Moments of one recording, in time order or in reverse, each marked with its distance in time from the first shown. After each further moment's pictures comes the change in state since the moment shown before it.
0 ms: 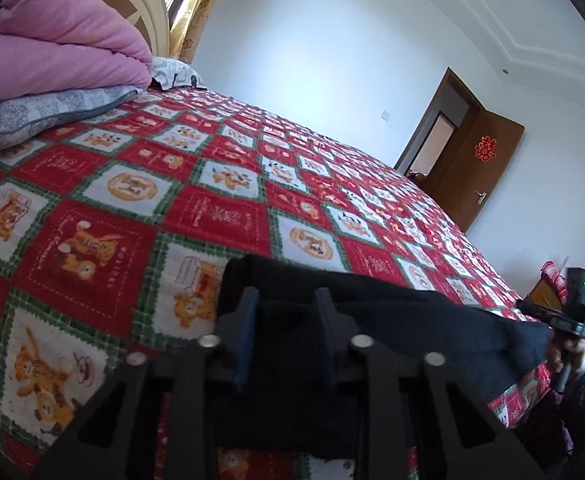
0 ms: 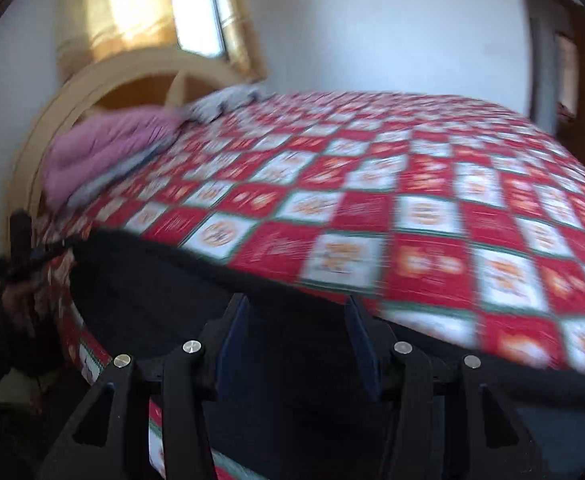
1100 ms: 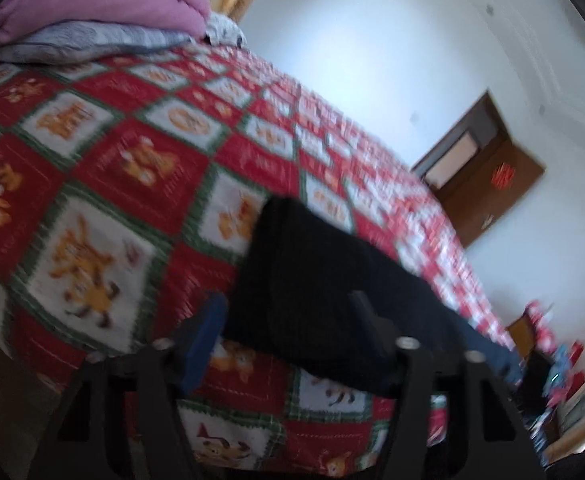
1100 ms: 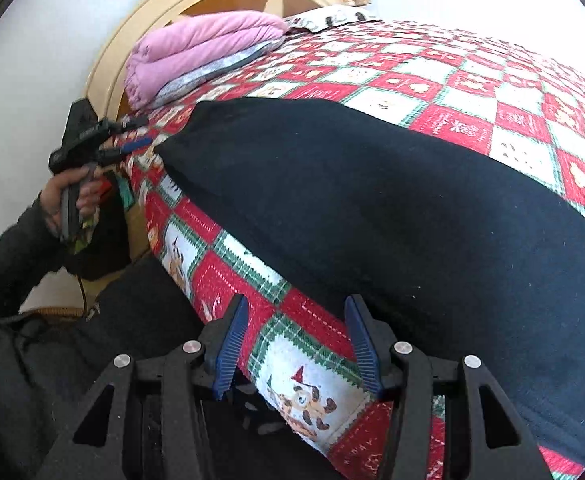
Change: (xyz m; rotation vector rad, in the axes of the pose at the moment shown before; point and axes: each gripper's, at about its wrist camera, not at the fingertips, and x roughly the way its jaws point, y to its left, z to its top) left arm -0.032 0.013 -0.026 -0.200 0.132 0.026; right arm 0.018 0.092 -0.086 -0.121 0.249 0.287
